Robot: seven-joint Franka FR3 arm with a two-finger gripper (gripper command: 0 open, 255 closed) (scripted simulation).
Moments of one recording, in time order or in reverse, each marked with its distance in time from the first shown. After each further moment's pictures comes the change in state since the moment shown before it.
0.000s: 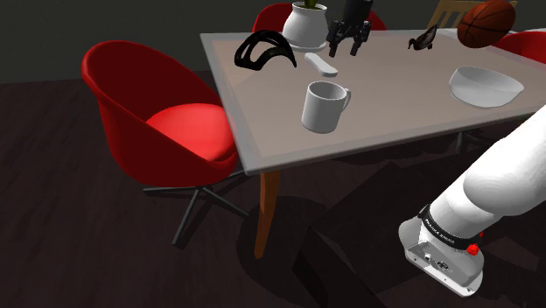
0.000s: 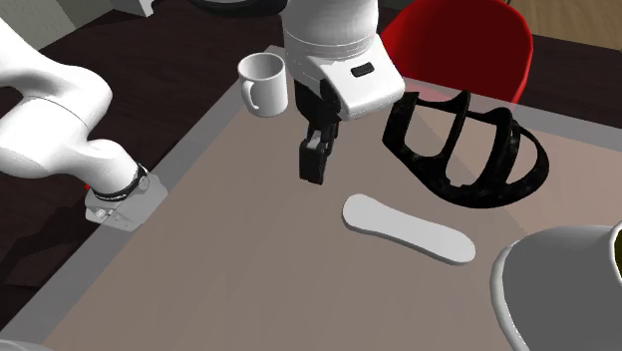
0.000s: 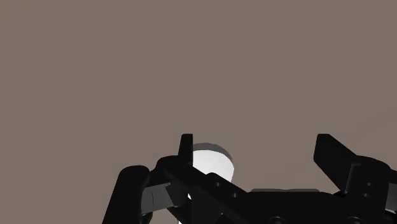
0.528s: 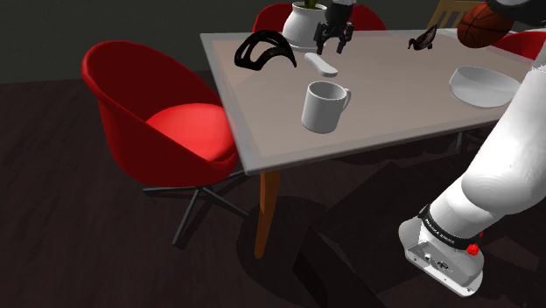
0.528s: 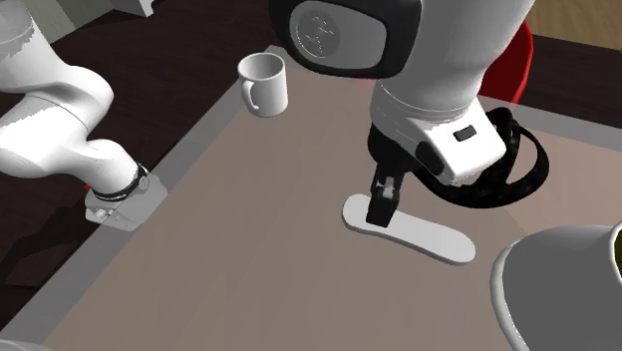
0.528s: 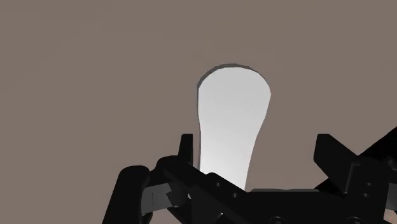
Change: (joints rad) arm -0.035 0.321 -0.027 0.334 0.033 -0.024 -0.044
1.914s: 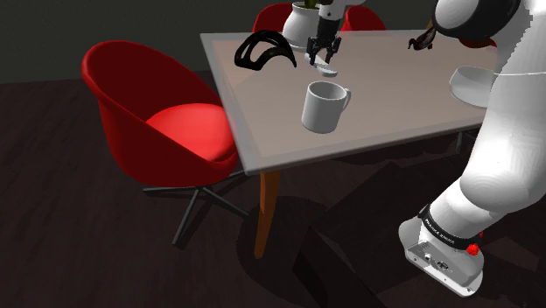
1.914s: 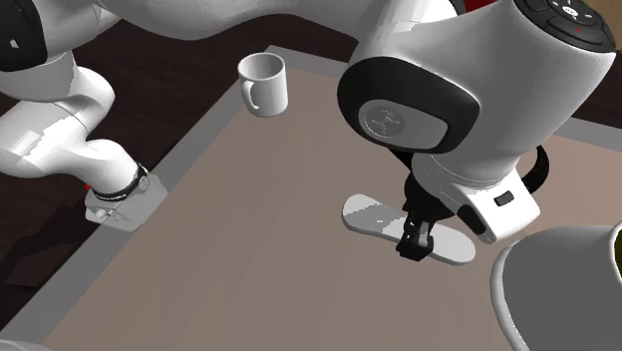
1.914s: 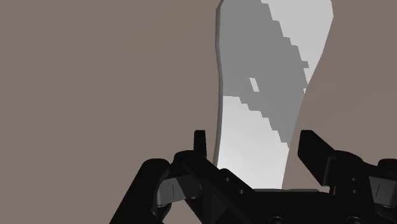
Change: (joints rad) arm -0.032 0.236 -0.004 0.199 0.028 0.030 -0.021
